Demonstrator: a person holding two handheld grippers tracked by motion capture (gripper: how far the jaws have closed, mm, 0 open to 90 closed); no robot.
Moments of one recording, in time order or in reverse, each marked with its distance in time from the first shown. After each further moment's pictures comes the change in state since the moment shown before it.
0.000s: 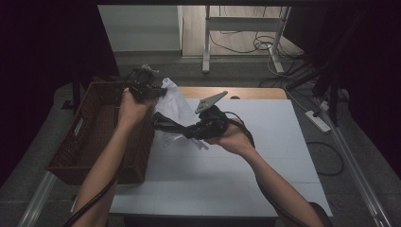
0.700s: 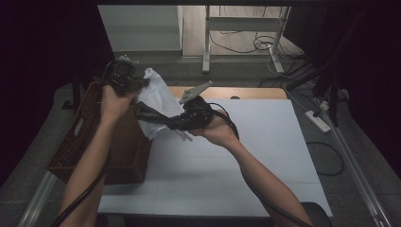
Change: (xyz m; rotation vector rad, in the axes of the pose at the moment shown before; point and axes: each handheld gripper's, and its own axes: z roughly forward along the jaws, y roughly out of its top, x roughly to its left) left arm 0.034 -0.005 -0.039 -0.058 0.092 -0.047; right arm 0.003 0.042 0.021 -0.073 0.020 -0.036
